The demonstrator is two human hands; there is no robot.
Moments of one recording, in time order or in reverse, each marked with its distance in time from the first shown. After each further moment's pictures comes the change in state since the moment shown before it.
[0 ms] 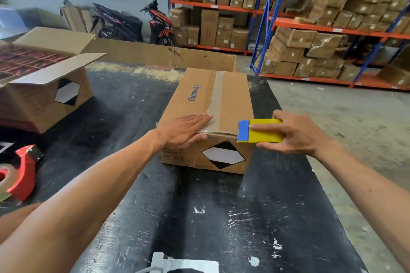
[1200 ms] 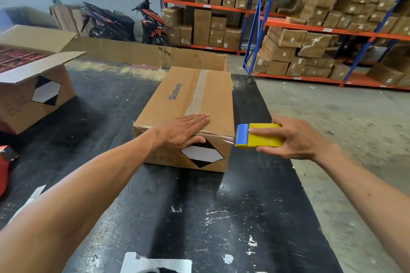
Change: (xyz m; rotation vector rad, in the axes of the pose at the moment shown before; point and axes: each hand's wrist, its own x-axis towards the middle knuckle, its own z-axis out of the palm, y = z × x) left_hand 0.046 0.039 0.004 0.033 -0.041 0.045; right_hand -0.046 0.043 0.002 0.030 -0.006 0.043
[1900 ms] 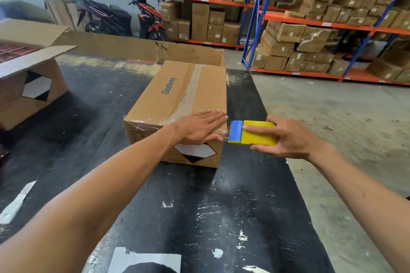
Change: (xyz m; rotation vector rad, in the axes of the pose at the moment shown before) left_hand 0.054 0.049 -0.007 0.047 -0.061 0.054; right_hand -0.011 0.008 0.010 0.046 0.025 -0.011
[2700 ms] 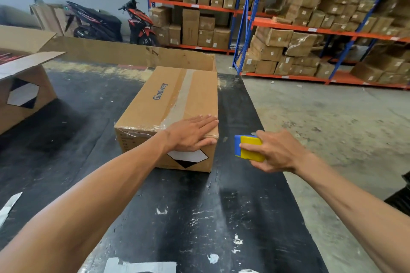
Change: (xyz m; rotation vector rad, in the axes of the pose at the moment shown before) left_hand -0.004 0.000 0.002 0.003 0.077 -0.036; right_hand -0.008 -0.013 0.012 -0.341 -0.132 -0.093
